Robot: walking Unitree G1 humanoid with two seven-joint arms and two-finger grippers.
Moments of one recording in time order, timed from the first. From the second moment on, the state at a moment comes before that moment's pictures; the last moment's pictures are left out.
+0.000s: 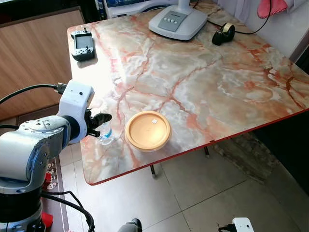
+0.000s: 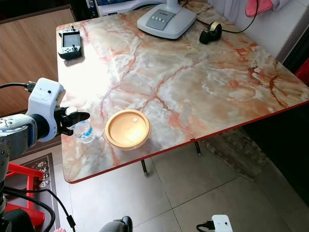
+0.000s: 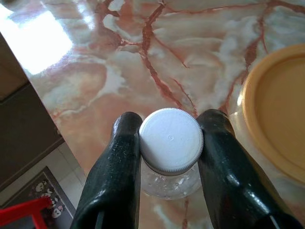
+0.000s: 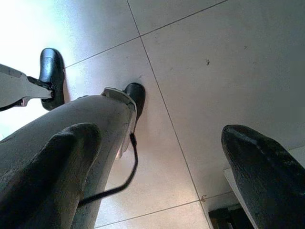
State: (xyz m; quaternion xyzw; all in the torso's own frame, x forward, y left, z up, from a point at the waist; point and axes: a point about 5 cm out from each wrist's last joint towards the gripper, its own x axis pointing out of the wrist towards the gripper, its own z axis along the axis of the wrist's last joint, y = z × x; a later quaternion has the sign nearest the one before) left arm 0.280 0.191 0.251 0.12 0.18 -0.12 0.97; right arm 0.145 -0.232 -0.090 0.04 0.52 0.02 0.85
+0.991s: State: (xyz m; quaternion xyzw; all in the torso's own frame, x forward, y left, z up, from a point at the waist) left arm 0.232 0.319 0.098 0.10 0.21 0.20 0.95; right arm 0.143 -0.235 -0.090 0.04 0.52 0.01 0.85
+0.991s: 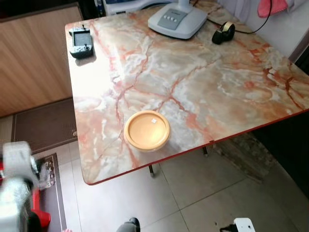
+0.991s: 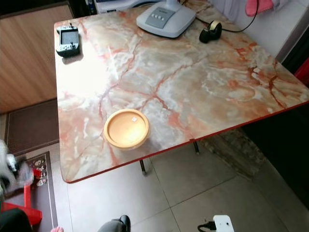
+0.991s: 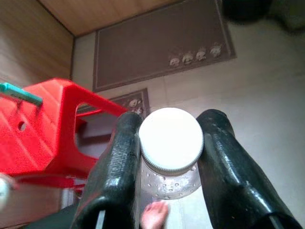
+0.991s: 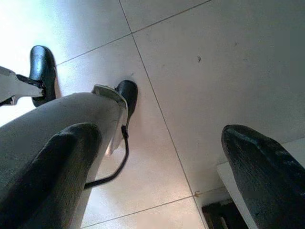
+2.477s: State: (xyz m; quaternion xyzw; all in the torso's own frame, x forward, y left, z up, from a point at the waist) left arm 0.183 0.252 -0.066 0.16 0.41 0.06 0.90; right arm 0.136 -0.240 -0.092 0.05 0.51 -0.04 0.86
